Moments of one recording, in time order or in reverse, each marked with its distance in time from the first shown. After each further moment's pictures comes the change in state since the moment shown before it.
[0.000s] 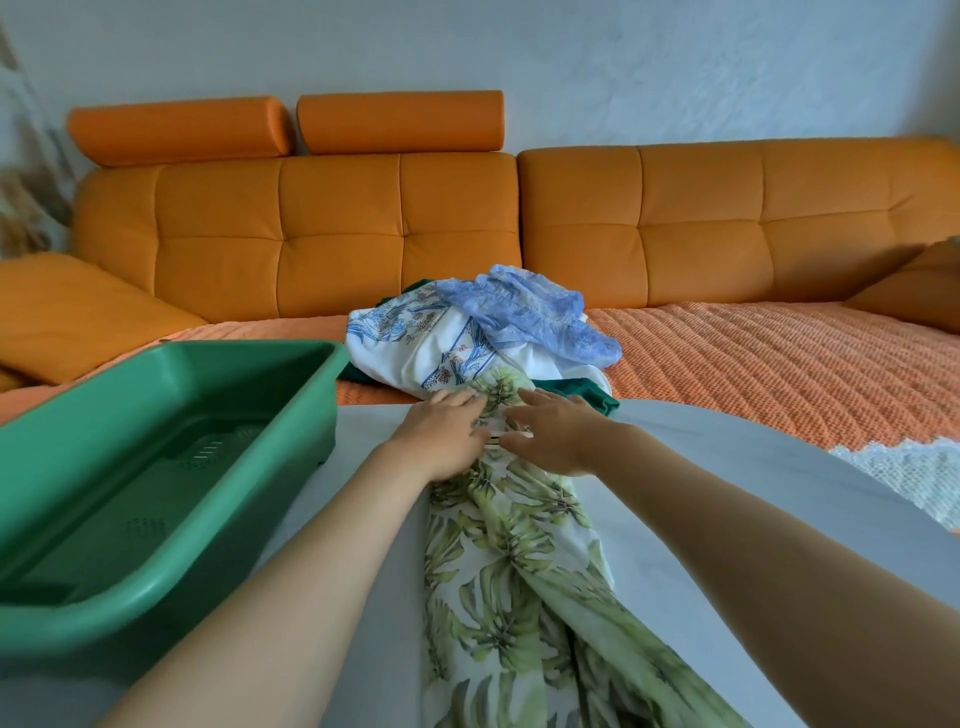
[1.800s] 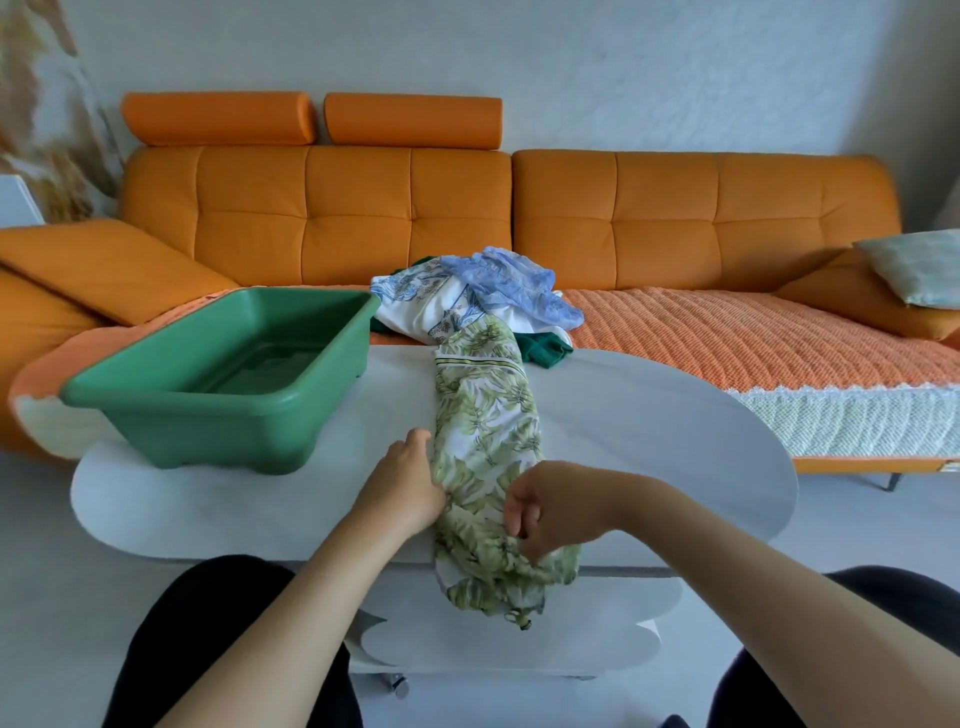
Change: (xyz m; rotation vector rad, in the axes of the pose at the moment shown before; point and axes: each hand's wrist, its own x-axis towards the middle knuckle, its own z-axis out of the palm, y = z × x) left_hand -0.276 0.089 -0.004 -0.386 0.115 -0.340; right_hand -0.278 -0.089 0.000 0.367 -0.372 -0.141
